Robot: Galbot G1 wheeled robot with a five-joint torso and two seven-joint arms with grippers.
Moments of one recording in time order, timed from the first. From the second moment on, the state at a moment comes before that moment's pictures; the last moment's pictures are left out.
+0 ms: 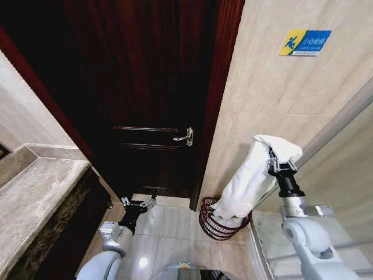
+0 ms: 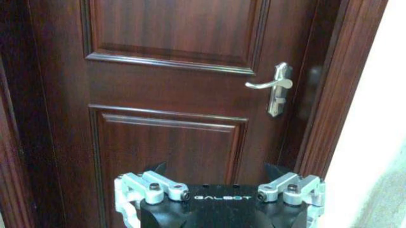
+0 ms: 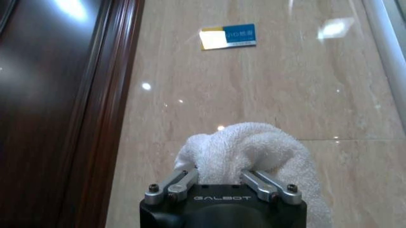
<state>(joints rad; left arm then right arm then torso) 1.84 -1.54 -0.61 -2.40 -0.15 0.25 0.12 -1.48 1.10 0.75 2.10 0.52 0.37 -0.06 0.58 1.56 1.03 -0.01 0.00</state>
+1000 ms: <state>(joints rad) 1.84 -1.54 -0.61 -2.40 -0.15 0.25 0.12 -1.46 1.12 0.72 1.97 0.50 0.43 -0.09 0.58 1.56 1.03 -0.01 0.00</state>
